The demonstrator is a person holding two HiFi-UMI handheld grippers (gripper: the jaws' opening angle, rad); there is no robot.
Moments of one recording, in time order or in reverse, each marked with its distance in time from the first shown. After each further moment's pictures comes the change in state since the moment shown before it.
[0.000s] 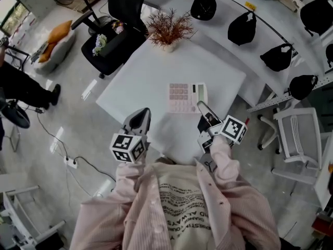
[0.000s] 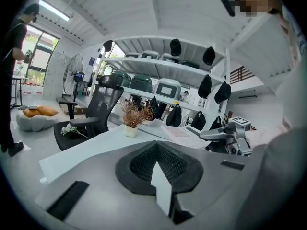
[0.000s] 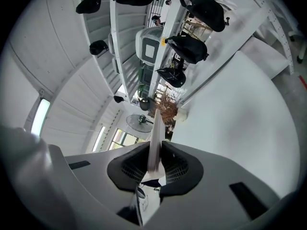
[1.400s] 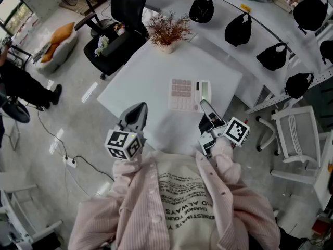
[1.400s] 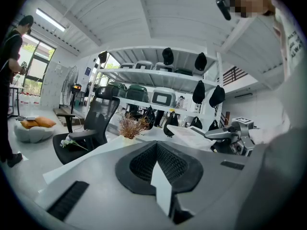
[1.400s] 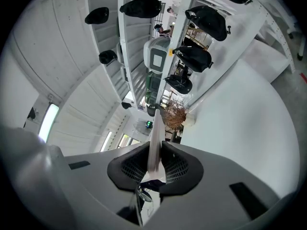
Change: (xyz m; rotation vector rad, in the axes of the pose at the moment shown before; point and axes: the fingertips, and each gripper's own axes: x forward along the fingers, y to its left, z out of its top) left arm -0.022 -0.019 0.038 0.074 -0.091 -0.014; right arm -0.040 0.032 0.015 -0.014 -0.070 0.044
